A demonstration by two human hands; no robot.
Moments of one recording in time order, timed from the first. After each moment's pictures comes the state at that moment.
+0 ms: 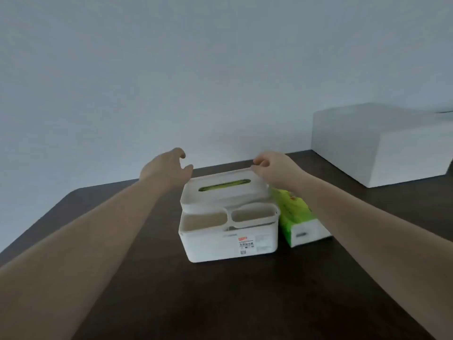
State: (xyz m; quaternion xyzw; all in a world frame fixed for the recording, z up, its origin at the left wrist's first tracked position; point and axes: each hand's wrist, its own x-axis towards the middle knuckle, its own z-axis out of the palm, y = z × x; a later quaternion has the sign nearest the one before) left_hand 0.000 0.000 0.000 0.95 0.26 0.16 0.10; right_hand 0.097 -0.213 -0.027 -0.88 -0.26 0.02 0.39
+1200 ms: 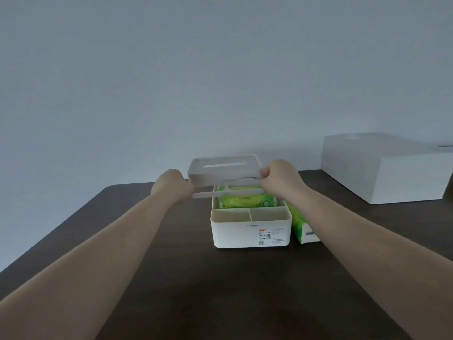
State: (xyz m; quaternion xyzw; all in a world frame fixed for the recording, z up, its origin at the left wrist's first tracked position) left_hand -0.089 0.013 -0.006 0.90 0.33 0.19 0.22; right_hand 0.021 -0.197 -0.003 -0.90 -0.26 -0.07 0.34
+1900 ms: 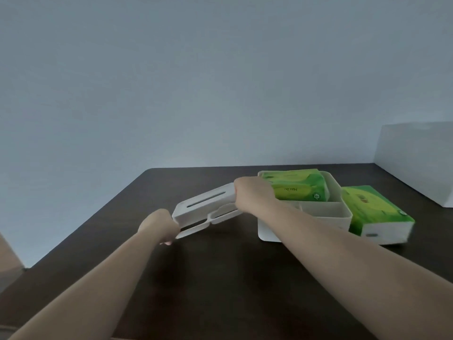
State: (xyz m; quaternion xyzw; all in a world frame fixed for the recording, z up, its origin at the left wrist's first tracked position) left_hand -0.179 0.106 -0.092 0.87 0.46 0.01 0.16; right_hand -0.037 -0.054 -0.050 -0.91 -0.39 -0.07 0.09
